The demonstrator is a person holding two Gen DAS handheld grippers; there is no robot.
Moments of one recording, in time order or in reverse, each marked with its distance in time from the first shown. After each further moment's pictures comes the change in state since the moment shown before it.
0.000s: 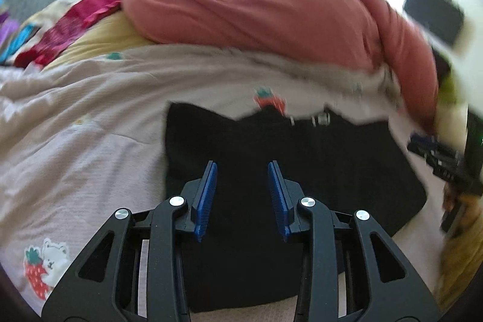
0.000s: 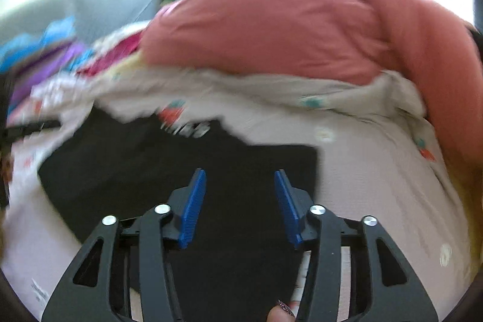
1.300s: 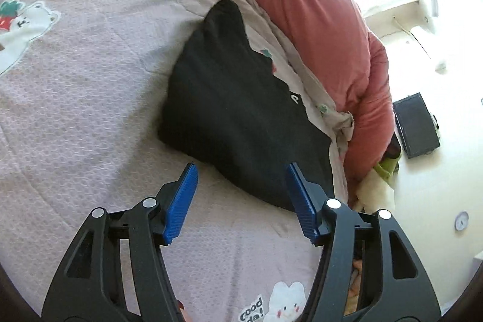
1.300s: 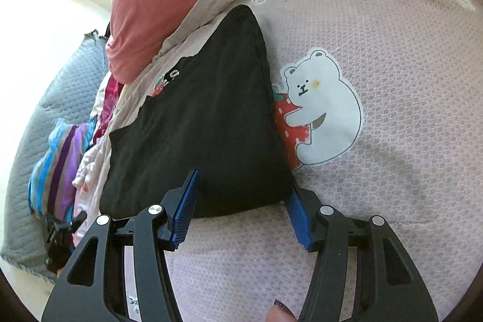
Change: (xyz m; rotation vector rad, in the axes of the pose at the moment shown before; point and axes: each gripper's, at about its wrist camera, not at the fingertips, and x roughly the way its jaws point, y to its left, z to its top) left arm -0.053 0.035 -0.115 -0.680 0.062 -0.333; right arm -0.031 -0.062 -0.106 0.805 0.128 0.248
